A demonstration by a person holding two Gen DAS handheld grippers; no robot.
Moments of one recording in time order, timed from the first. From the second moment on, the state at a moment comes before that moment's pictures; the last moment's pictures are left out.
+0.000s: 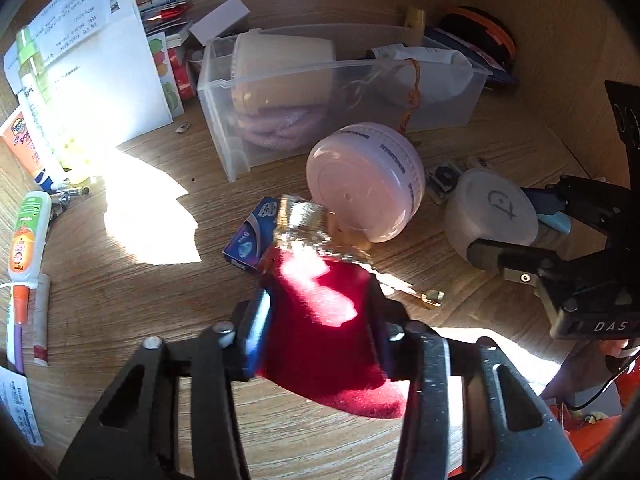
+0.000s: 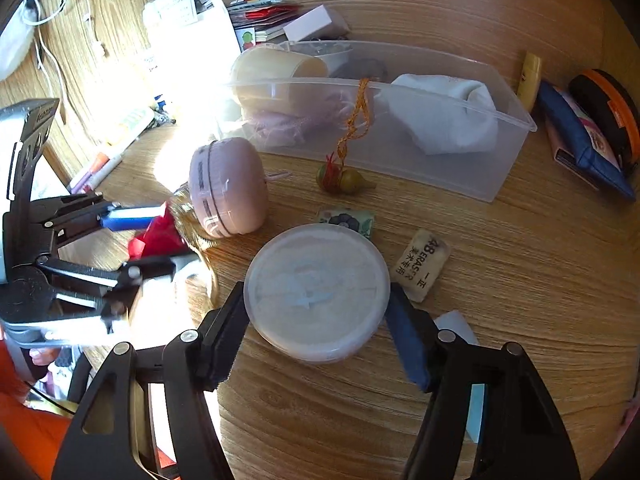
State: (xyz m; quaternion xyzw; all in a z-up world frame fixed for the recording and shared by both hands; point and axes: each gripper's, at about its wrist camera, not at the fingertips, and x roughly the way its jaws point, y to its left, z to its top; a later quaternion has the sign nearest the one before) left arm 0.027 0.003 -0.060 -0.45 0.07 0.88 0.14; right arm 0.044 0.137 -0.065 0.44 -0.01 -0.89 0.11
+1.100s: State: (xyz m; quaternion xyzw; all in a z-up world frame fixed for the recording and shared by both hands) left arm -0.034 -0.020 0.048 -0.34 0.00 0.93 0.14; right arm 0.002 0.180 0.028 0.34 -0.02 -0.94 0.06
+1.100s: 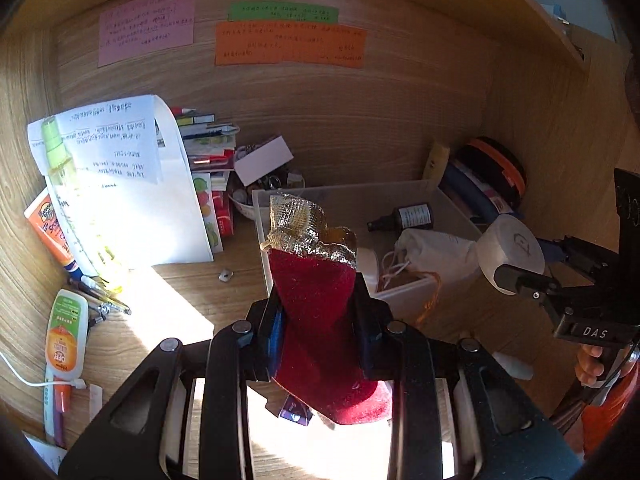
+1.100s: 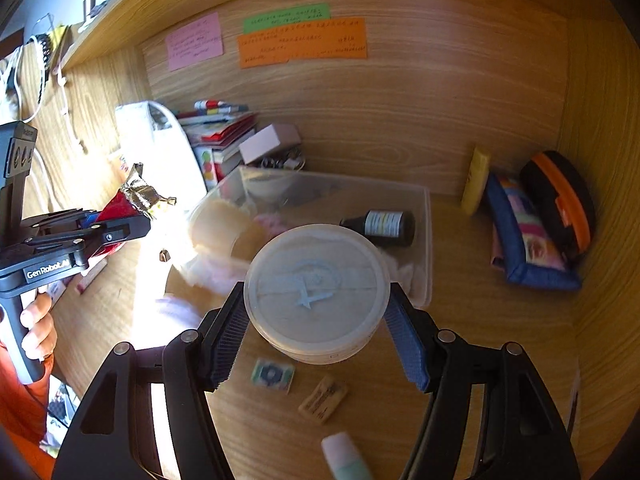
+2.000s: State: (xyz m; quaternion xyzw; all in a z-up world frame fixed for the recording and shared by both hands) left arm -0.149 0.010 0.038 -0.38 0.01 0.91 0.14; right arm -0.111 0.165 0.023 0.35 0.01 -0.93 0.07
